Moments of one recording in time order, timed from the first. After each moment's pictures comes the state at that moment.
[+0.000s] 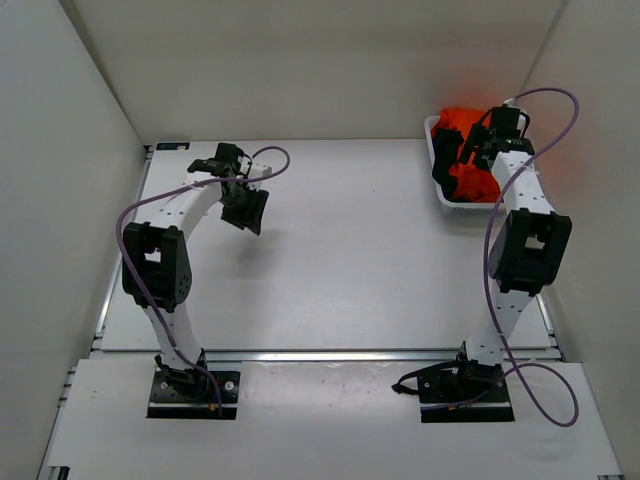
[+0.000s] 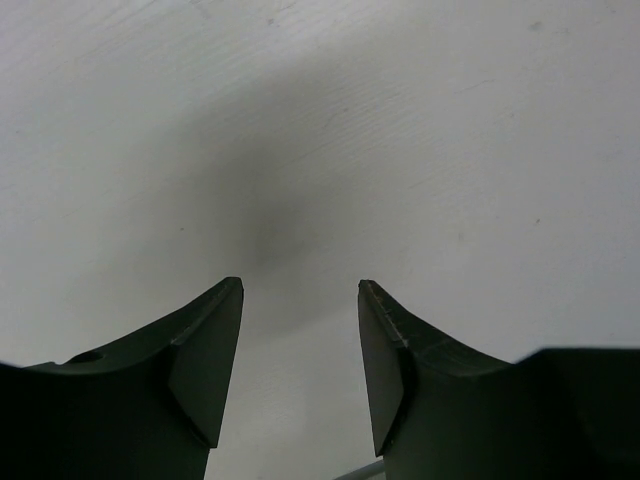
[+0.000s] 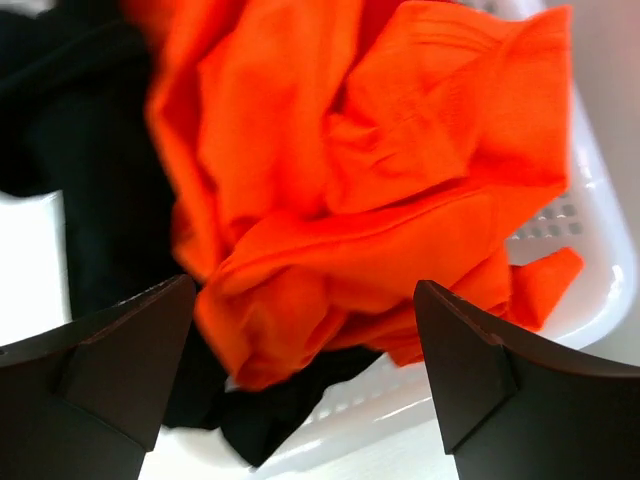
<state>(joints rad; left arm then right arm) -0.19 1.87 1.55 -0.91 0.21 0.20 -0.15 1.96 1.76 -0.51 0.20 0.18</state>
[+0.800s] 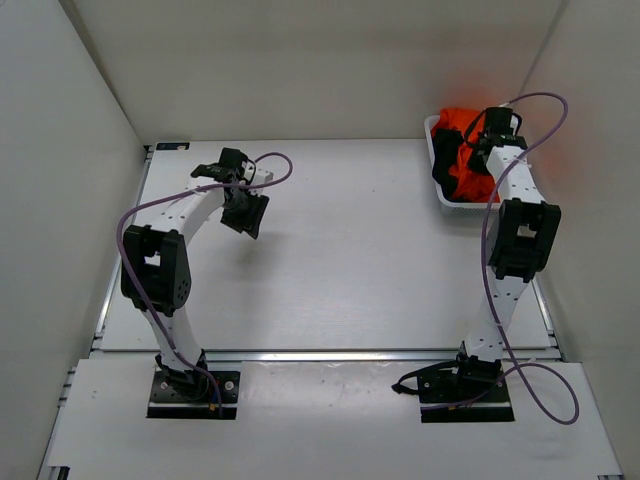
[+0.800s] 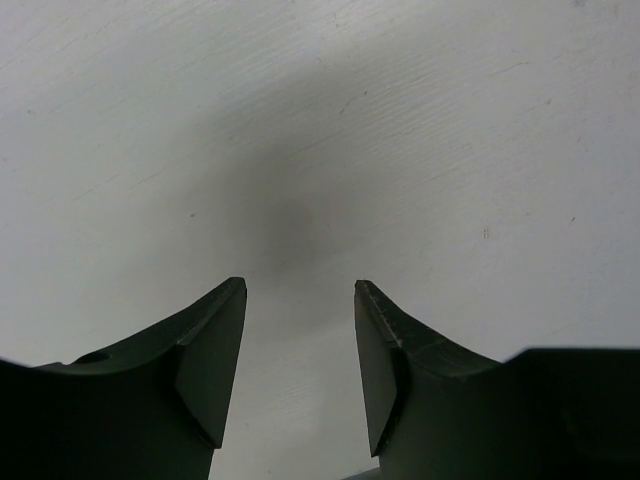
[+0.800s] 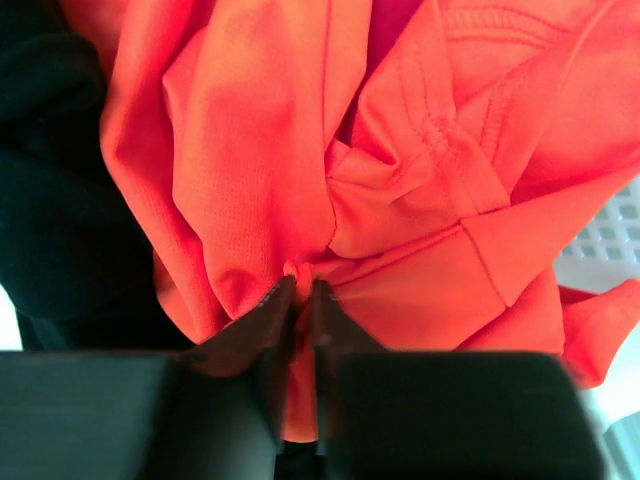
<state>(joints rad) -0.23 1.84 1.49 -0.87 0.14 0.20 -0.16 2.15 1.95 -0.61 0.21 0.23</state>
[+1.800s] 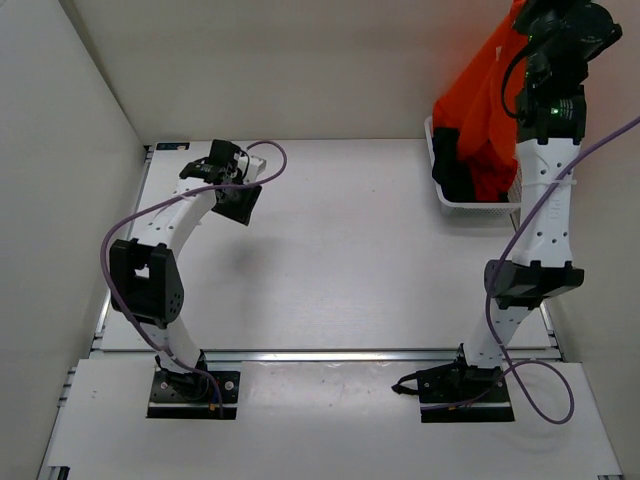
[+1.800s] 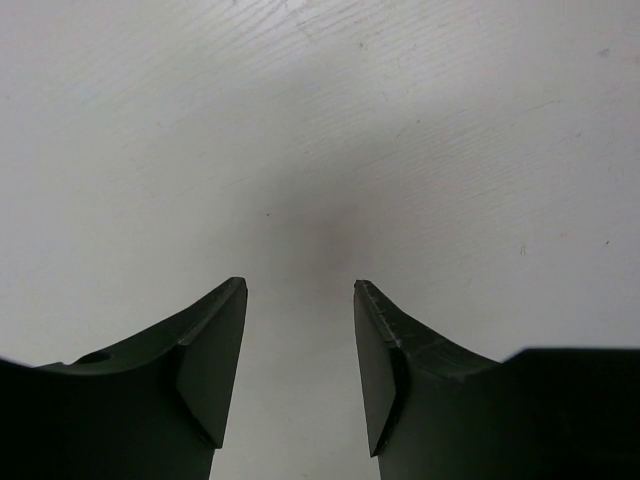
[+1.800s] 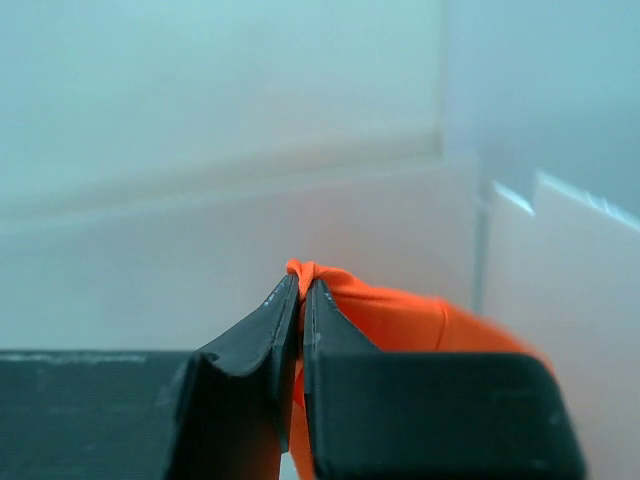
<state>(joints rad) -0.22 1.74 1.49 -0.84 0.04 0.22 -0.03 1.86 2.50 -0.25 0.17 0.06</state>
